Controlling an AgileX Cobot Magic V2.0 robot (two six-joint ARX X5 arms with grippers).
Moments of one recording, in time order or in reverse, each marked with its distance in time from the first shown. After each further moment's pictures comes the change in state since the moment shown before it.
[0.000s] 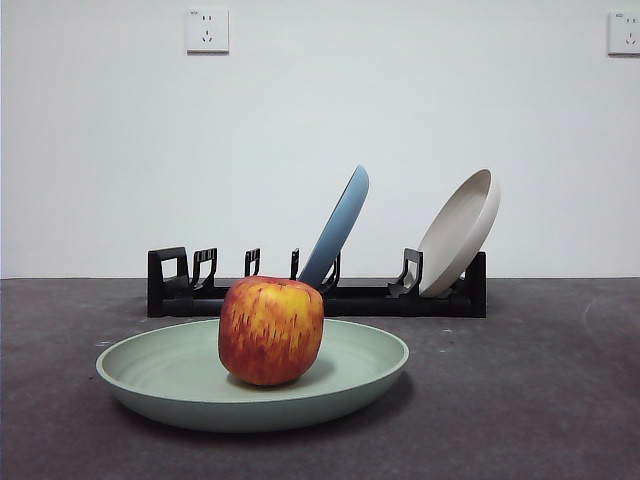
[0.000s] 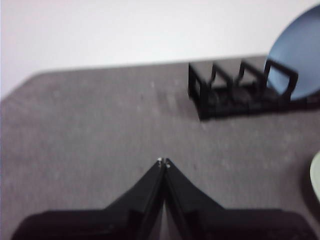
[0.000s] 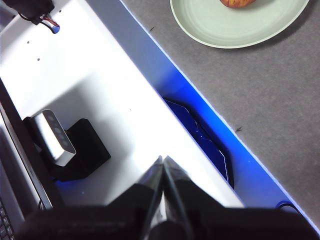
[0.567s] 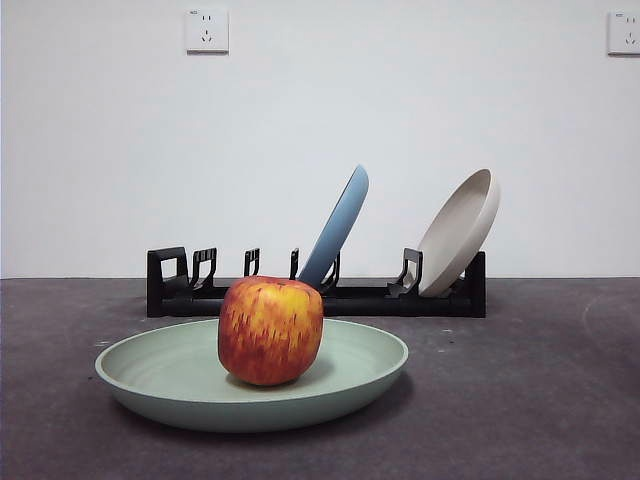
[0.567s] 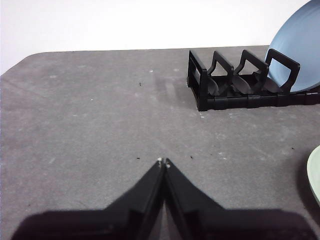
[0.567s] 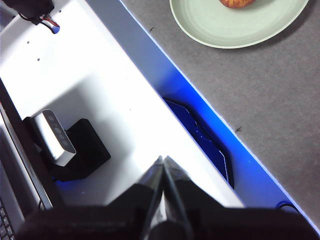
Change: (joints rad) left arm 0.000 0.000 0.000 -0.019 0.000 -0.039; right arm 0.000 -0.001 0.000 0.000 0.000 0.000
